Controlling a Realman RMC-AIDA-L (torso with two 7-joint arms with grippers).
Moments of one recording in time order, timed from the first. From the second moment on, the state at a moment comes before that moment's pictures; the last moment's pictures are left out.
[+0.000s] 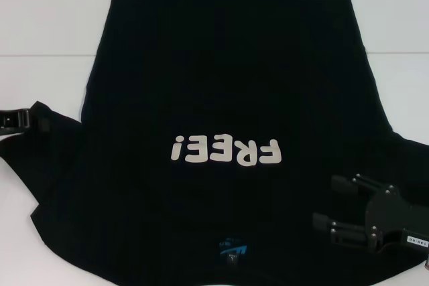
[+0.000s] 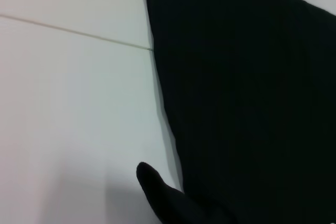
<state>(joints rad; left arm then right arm) -0.64 -2.00 0.43 0.88 2.58 1.34 -2.33 0.40 2.09 -0.50 -0.45 -2.05 -1.53 0.98</state>
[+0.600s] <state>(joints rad) -0.68 -2.01 0.49 1.02 2.62 1.42 -2.43 0.41 2.09 -0.50 -0.45 -2.05 -1.53 0.98</state>
